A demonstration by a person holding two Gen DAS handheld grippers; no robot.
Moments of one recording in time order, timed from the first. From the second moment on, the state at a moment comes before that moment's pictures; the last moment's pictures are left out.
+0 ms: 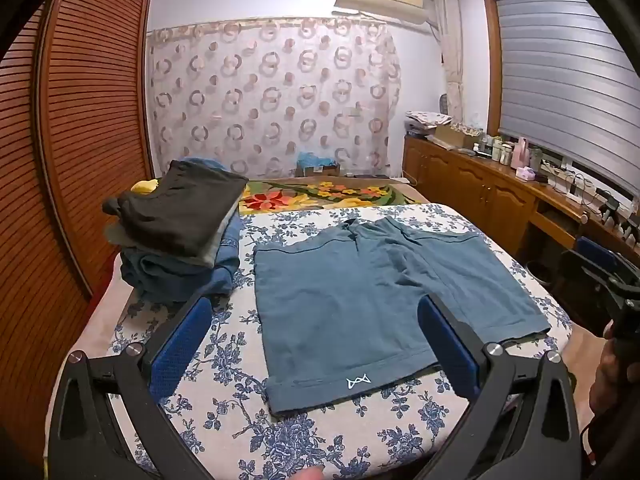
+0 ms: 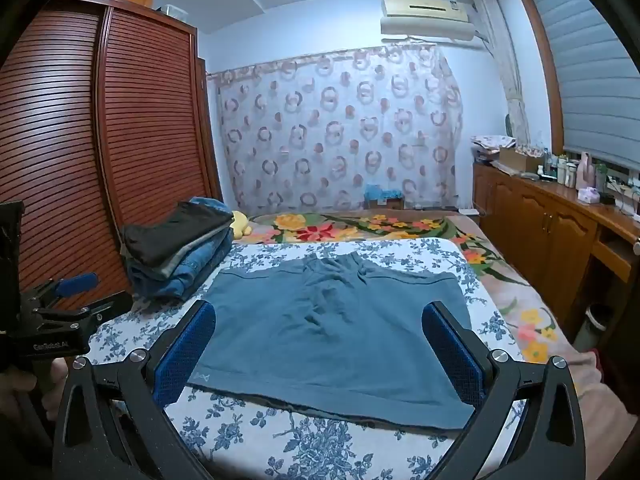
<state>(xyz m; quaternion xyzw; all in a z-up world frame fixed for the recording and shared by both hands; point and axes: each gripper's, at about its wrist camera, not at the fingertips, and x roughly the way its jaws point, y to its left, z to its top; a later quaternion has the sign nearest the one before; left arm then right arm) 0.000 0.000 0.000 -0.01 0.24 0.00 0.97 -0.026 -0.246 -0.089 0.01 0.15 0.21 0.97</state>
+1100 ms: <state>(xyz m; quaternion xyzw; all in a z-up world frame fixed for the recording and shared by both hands) -0.007 0.001 0.010 -0.01 0.23 0.01 0.97 -0.028 -0.244 -0.087 0.01 0.15 0.21 0.97</state>
